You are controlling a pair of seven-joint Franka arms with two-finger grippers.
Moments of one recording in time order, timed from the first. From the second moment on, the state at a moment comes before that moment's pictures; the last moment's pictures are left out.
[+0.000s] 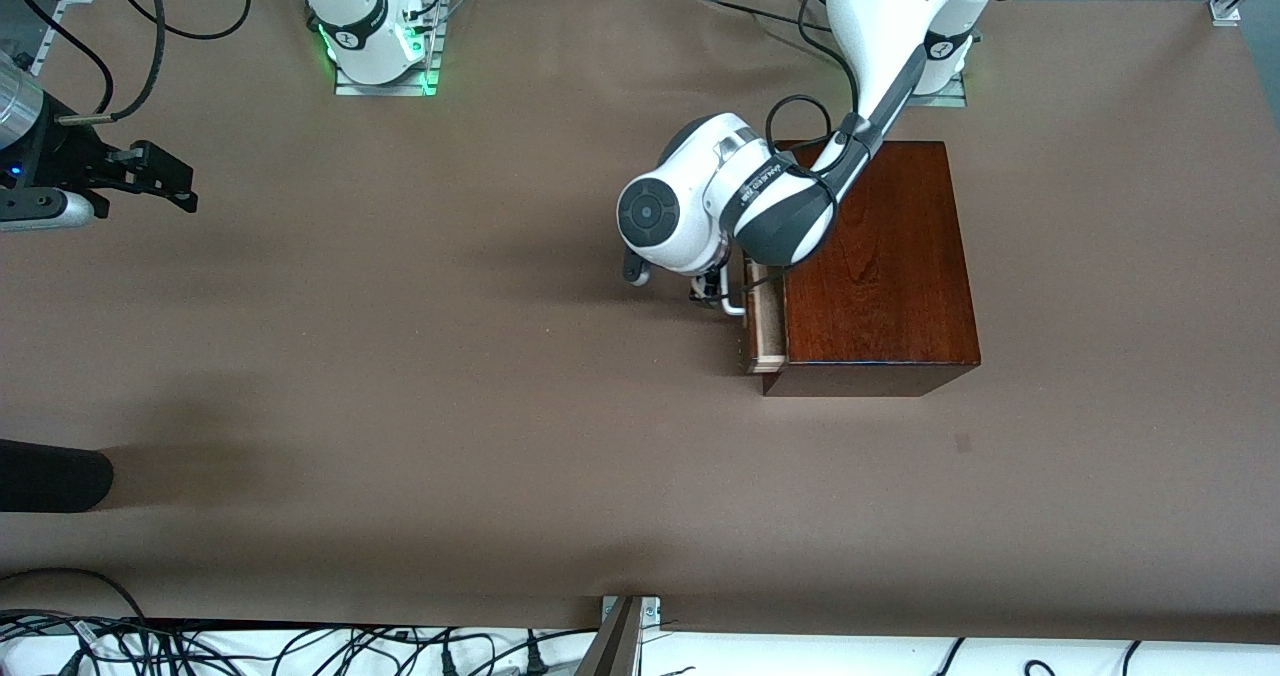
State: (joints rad) left arm -0.52 0.74 -0.25 -1.28 0.23 1.52 0.94; right arm 0.12 -0.01 -0.10 -1.67 -0.03 1.64 -0.07
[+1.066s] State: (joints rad) left arm -0.51 0.69 -0.27 -1.26 0.07 1.51 0.69; right arm 0.12 -0.01 -0.09 -1.67 -0.03 1.64 -0.07
